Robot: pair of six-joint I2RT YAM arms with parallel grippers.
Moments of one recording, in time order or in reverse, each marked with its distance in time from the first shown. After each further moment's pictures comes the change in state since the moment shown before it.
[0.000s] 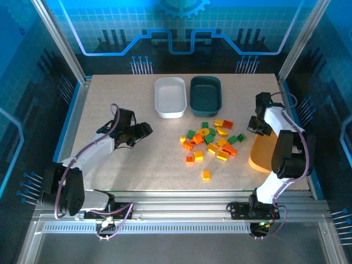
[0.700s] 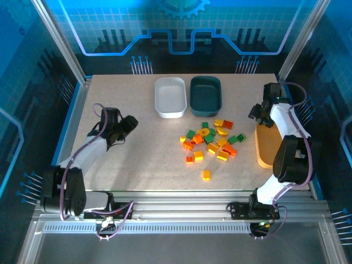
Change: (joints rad) left arm 0.157 0.003 -0.071 0.178 -0.051 -0.046; right arm -0.039 -0.059 0.076 0.037 -0.121 0.025
